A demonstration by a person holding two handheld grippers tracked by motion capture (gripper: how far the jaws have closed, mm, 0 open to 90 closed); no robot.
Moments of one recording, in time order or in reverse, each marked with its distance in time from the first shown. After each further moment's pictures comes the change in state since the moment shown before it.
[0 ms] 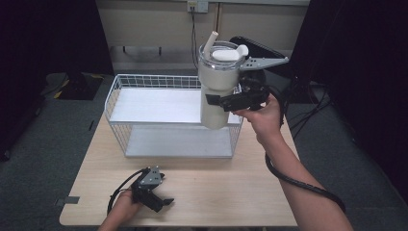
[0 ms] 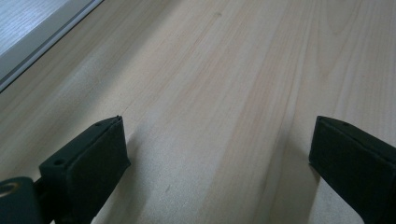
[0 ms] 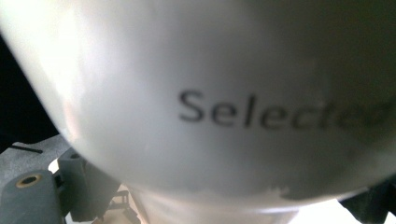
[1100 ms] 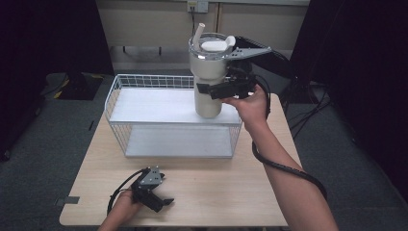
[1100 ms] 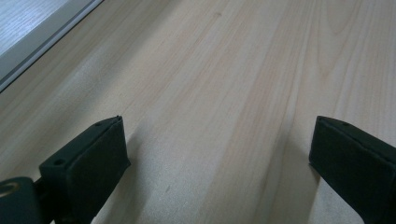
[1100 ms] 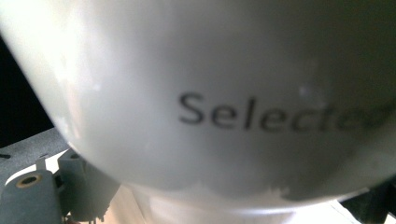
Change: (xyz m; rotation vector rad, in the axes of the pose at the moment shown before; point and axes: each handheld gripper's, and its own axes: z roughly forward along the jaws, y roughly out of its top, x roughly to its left) left arm 0.000 0.000 0.000 -0.002 0.000 -0.001; right arm -0.014 0.016 0.035 0.018 -0.076 -0.017
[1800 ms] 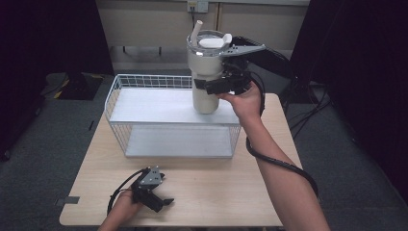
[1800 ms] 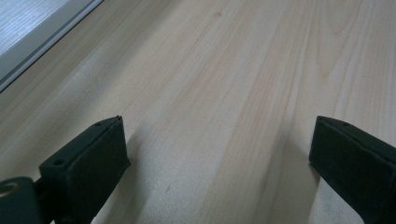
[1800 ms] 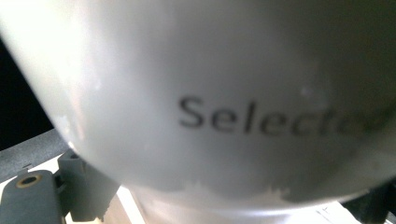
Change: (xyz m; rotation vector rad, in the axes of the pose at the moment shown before) left arm 0.000 0.000 0.000 0.000 0.000 0.000; right arm -0.008 0.003 0.017 -0.003 -0.032 0.013
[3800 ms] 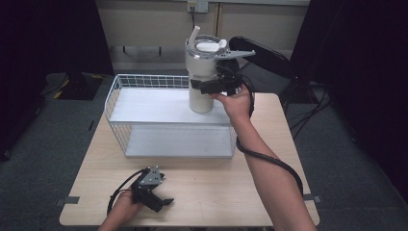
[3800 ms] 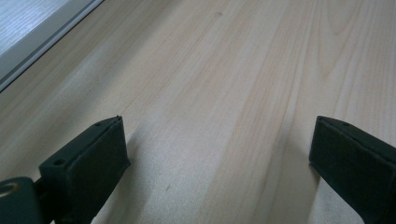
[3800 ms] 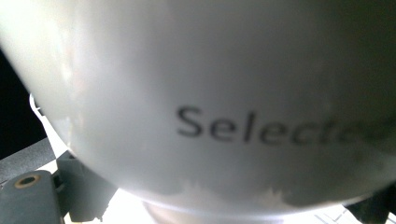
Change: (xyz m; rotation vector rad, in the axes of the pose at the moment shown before) left arm 0.000 0.000 -0.001 0.002 0.004 -0.001; right arm -0.014 -0.018 0.034 -0.011 -0.035 0.053
